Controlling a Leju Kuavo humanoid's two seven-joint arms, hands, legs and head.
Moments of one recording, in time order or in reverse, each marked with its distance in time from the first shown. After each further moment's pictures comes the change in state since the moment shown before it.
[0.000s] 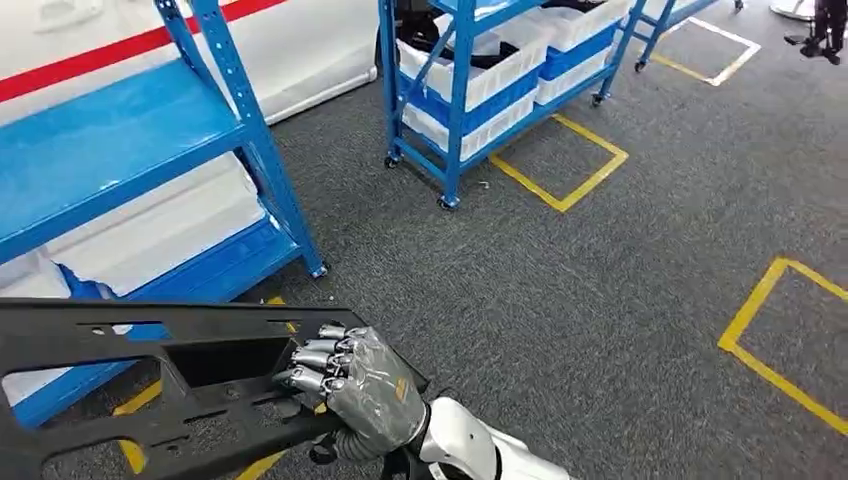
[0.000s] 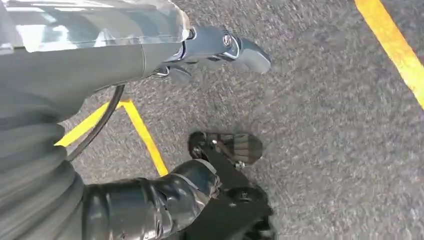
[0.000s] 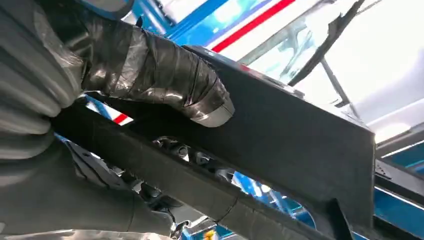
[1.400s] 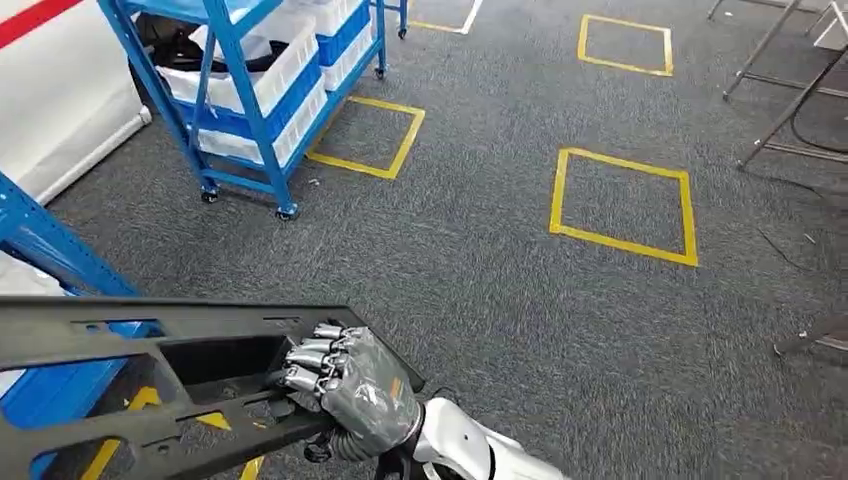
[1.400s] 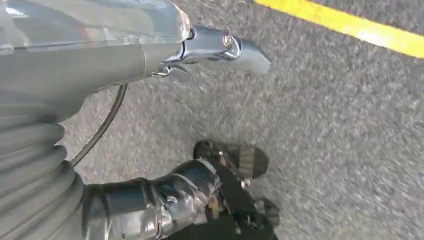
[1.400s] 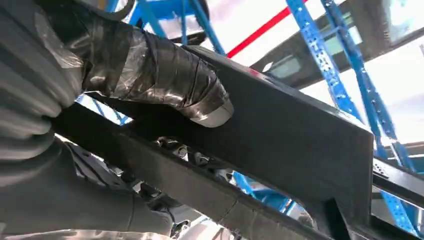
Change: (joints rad) left arm -0.006 0.005 0.011 0.000 -0.036 0.020 0.018; right arm -0.001 0.021 -0.001 0.027 0.022 -0.023 0.003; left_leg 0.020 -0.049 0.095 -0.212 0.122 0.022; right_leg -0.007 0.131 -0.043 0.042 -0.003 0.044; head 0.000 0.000
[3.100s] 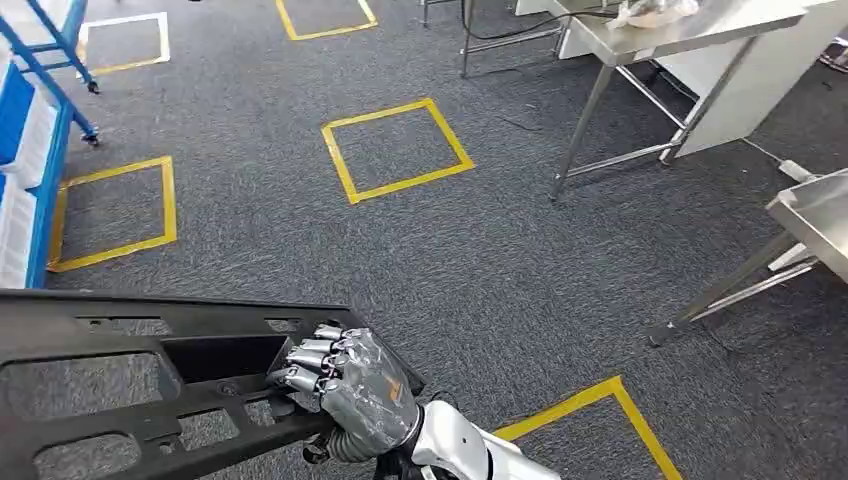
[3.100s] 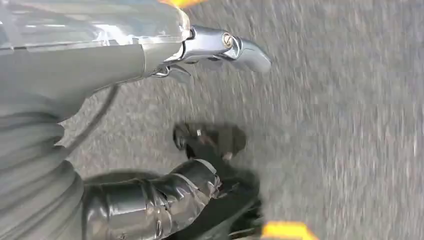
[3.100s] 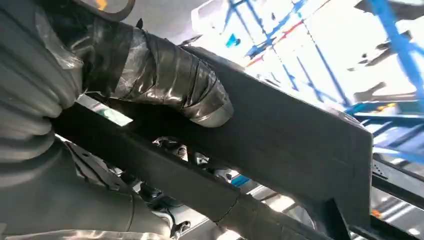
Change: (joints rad) left arm -0.005 -0.002 0.048 -0.002 0.003 -0.087 -0.012; right arm 0.006 0.014 0.004 0.015 0.002 -0.013 0.006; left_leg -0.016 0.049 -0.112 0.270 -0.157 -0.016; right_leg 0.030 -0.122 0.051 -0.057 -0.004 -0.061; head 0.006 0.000
